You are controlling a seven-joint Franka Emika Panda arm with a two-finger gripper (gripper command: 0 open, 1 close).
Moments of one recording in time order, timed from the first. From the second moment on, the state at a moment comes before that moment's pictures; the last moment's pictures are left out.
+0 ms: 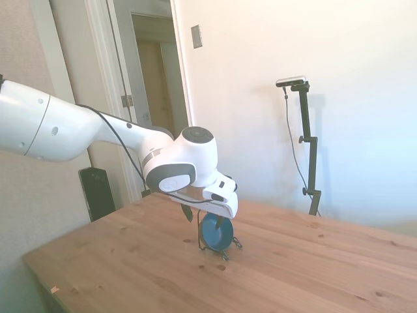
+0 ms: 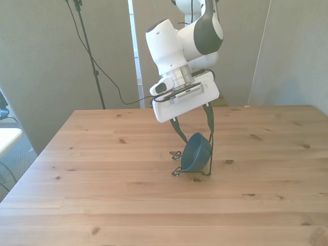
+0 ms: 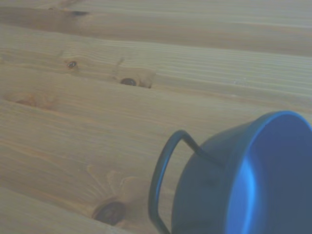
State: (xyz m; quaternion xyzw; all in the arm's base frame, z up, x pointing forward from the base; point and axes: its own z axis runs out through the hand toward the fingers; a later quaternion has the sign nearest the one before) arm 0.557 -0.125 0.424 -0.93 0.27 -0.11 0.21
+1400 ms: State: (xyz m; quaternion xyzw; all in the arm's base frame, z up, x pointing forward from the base) arm 0.561 -0.109 0.405 -0.93 0.26 -0.11 0.23
